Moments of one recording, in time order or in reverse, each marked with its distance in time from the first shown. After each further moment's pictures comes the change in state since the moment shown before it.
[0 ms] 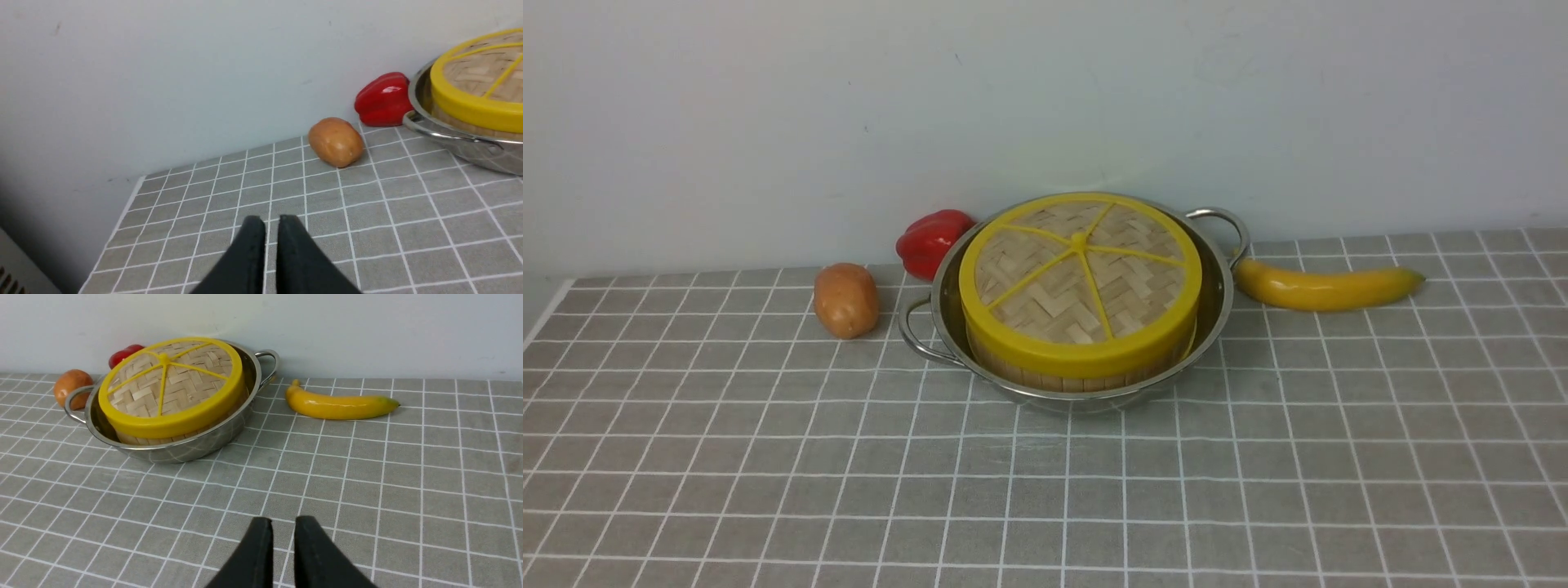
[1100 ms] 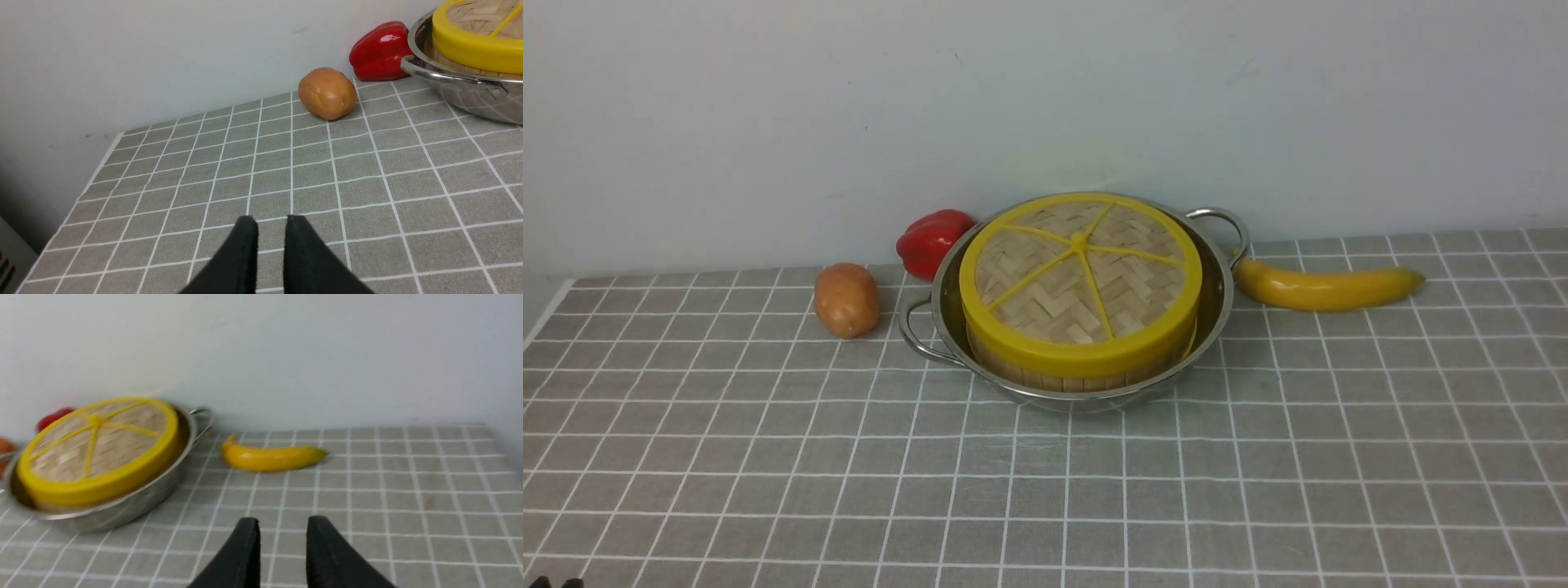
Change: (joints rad) right arm -0.244 -0.140 0.138 -0.020 -0.171 -0.057; left arm 0.003 -0.031 0.125 -0.028 -0.040 0.000
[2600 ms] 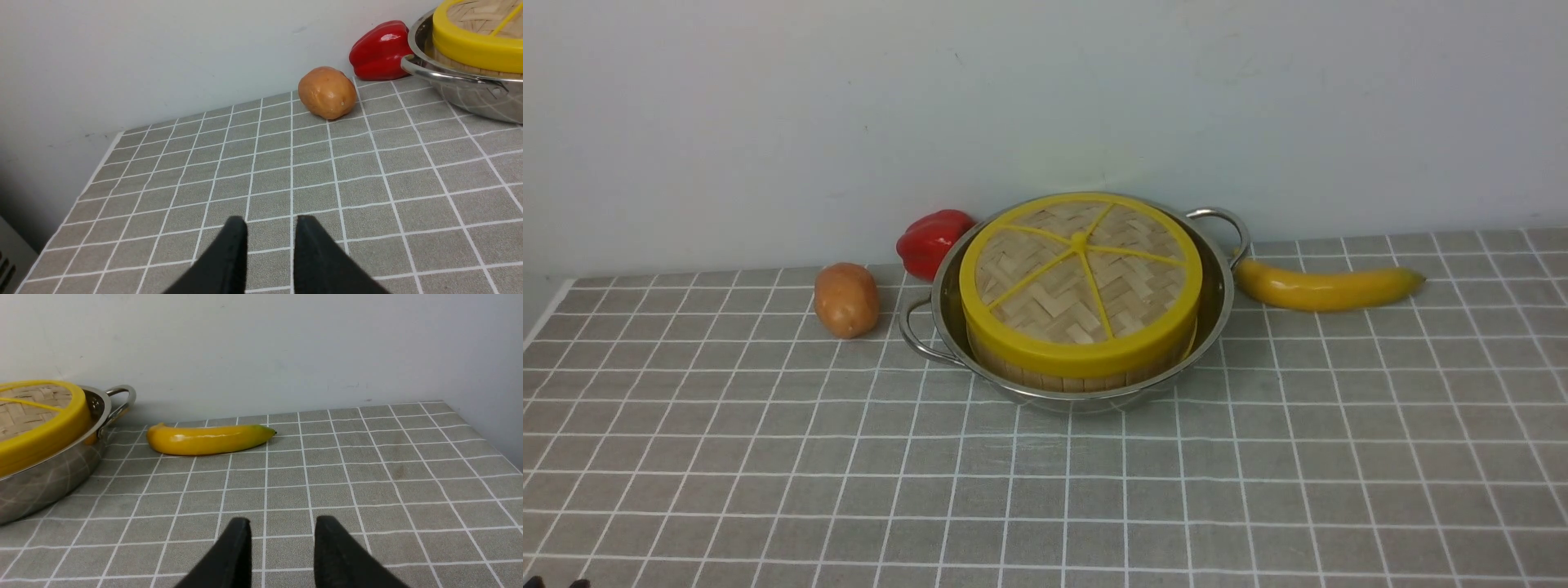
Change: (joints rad) right arm -0.147 -0.112 0.551 -0.020 -0.513 0.004; left arm 0.000 0.000 0.000 0.001 0.002 0.000
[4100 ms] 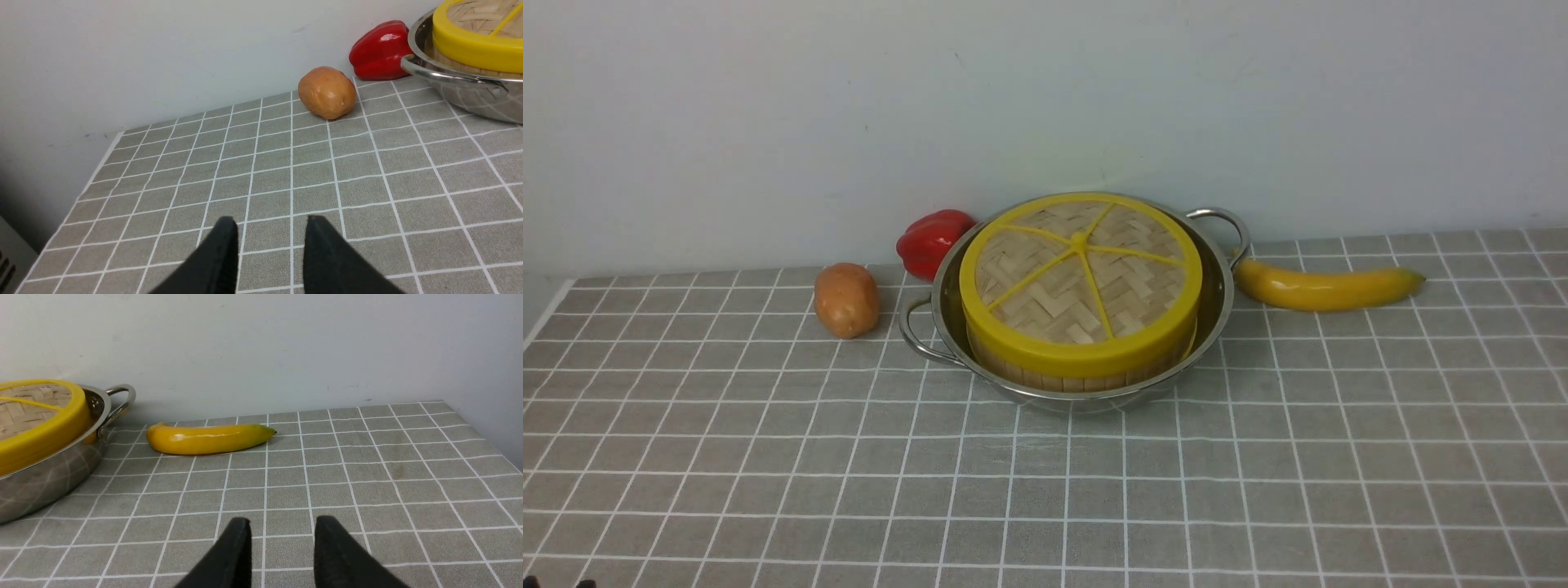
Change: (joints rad) right arm 0.000 0.000 0.001 -0.001 0.000 0.000; left arm 0.000 0.000 0.000 0.000 0.000 0.000
